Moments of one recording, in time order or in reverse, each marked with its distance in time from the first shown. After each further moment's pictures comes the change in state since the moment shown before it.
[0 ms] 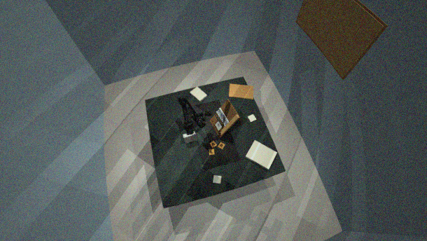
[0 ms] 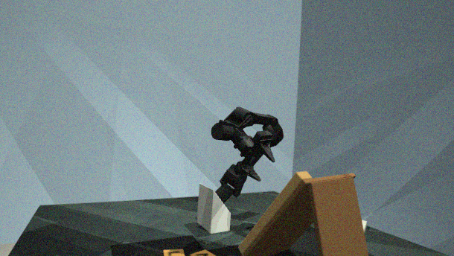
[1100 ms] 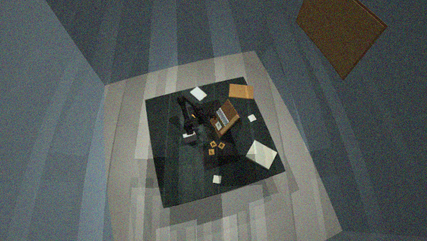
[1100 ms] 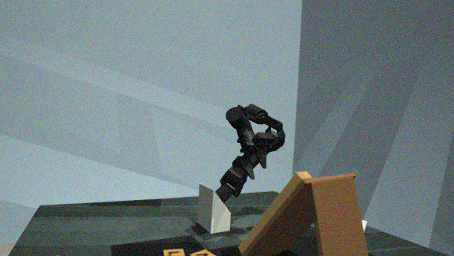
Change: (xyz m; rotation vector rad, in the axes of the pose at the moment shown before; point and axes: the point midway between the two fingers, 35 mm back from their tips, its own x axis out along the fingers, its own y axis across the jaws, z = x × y) arm -0.002 0.002 -0.022 0.096 0.257 0.210
